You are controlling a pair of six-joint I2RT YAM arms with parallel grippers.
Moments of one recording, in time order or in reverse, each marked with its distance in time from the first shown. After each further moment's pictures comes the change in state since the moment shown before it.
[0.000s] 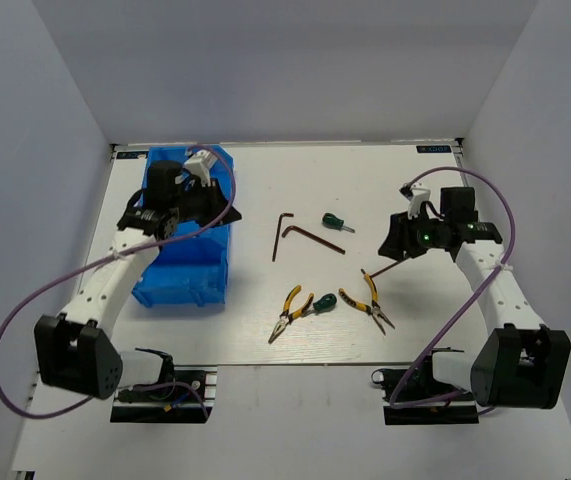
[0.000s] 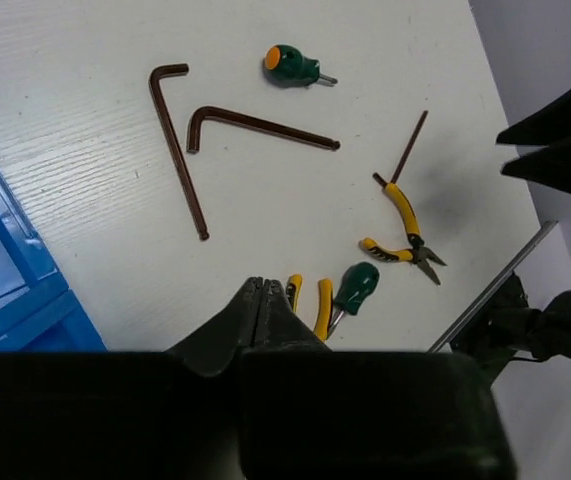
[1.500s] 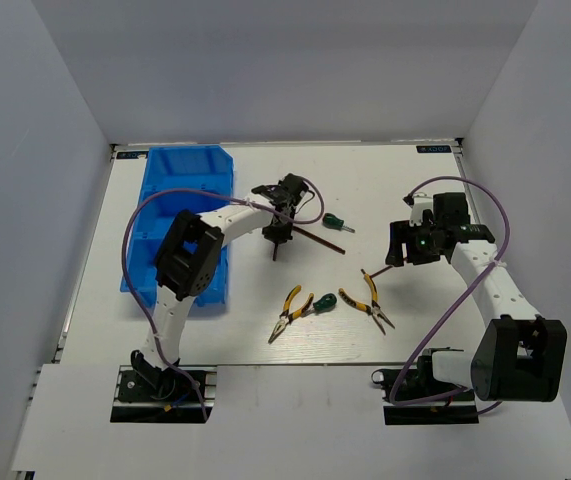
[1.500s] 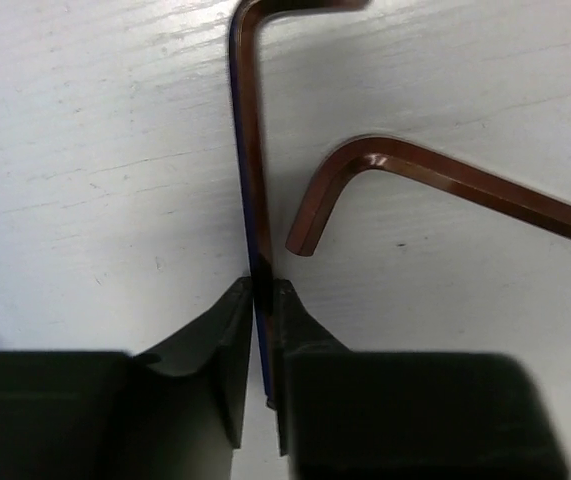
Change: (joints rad) left arm -0.422 0.914 0.581 -0.278 -0.785 -0.063; right arm 0.018 0.037 -0.042 -0.008 0.295 0.102
